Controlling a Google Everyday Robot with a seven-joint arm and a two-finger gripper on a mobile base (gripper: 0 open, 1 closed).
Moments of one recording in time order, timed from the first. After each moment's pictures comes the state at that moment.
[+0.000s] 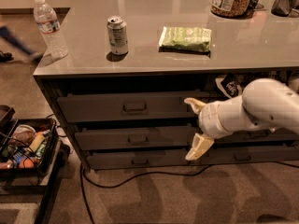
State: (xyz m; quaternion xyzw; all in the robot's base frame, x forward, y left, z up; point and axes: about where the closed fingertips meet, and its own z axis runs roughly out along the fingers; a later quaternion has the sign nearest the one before) arm 0.519 -0.130 0.719 -0.67 0.65 0.08 0.35
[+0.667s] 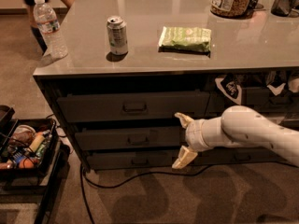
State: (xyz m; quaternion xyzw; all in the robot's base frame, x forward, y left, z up) arm 0.534 -0.099 0.632 -0.65 0.66 0.10 0.36
